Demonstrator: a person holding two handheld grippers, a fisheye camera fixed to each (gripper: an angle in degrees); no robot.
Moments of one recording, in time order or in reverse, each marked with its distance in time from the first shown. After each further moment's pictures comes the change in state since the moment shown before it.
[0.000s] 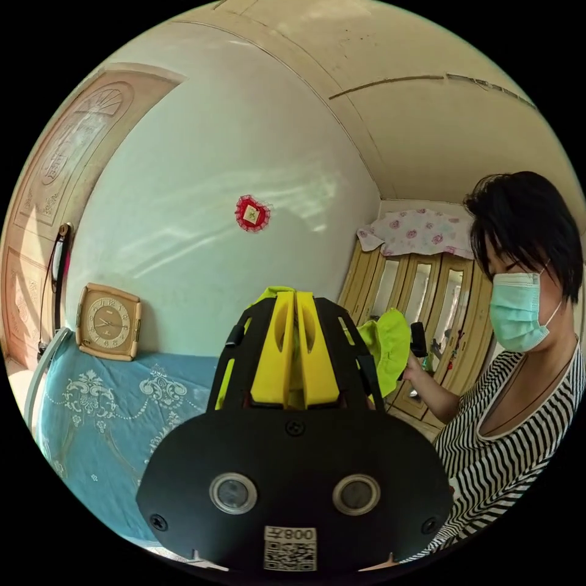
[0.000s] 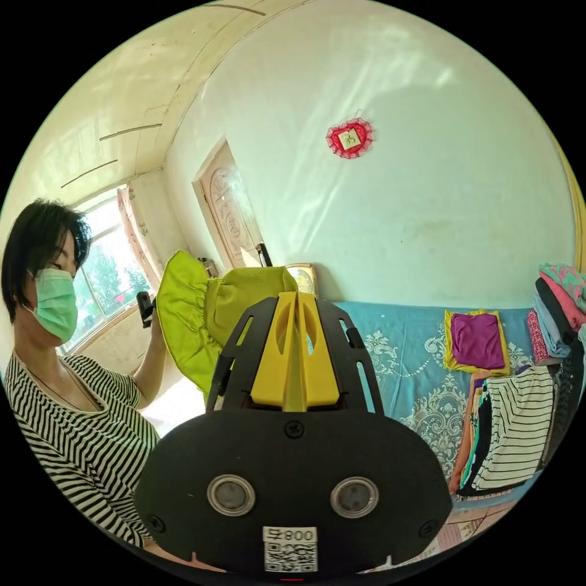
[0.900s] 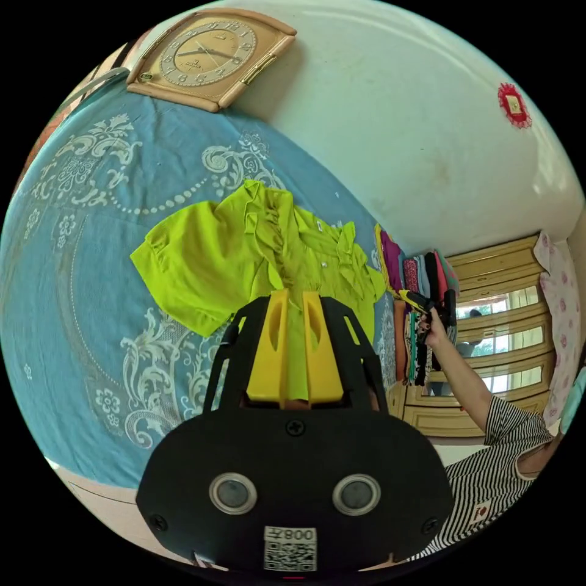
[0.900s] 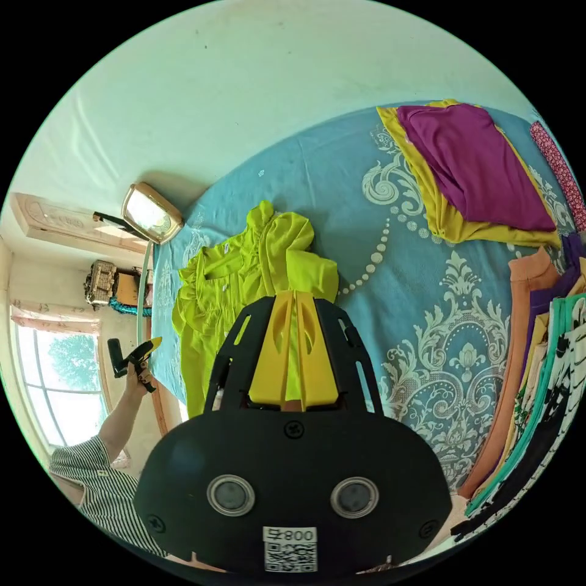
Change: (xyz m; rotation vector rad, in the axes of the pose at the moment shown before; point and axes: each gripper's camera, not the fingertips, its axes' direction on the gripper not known) left arm -0.333 0.286 0.289 -0.809 -0.292 -0.702; right arm 0.347 0.002 0.445 -0.641 0.187 0.593
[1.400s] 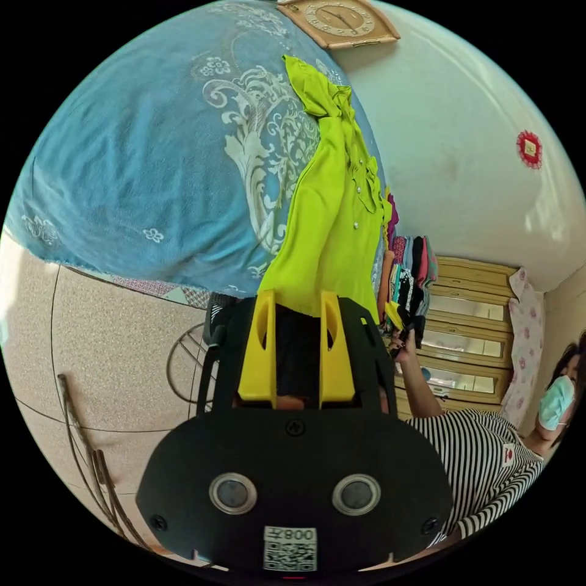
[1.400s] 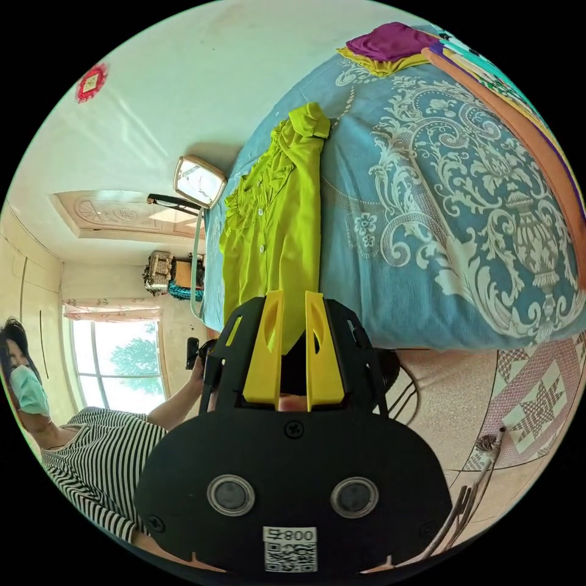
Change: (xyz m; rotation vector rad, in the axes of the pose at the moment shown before) left arm -0.108 0.250 0.068 -0.110 0.213 -0.289; right arm 0.047 0.232 0.042 -0.037 -0.322 0.107
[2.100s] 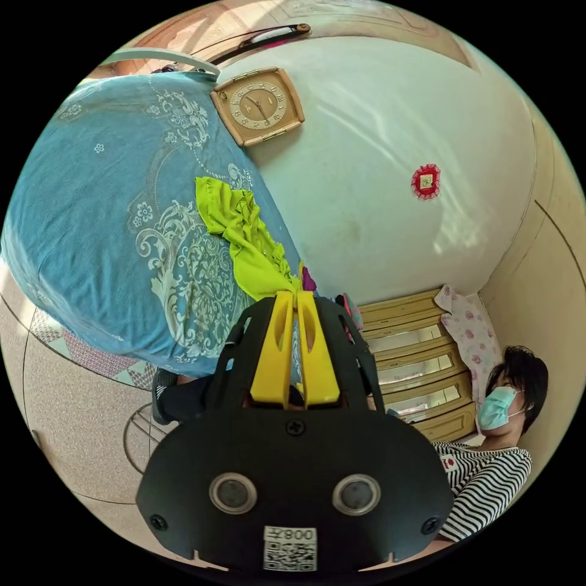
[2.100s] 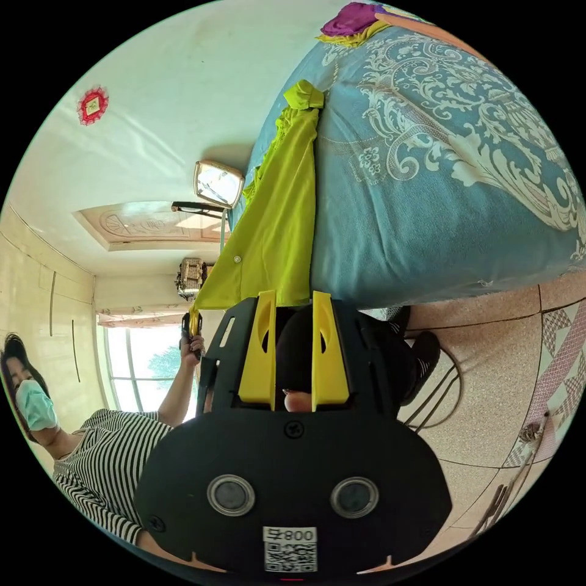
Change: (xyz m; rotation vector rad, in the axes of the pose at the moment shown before) left arm -0.022 0.059 -0.066 0.410 0.301 0.147; right arm 0.021 0.063 0.073 0.001 -0.176 0.058
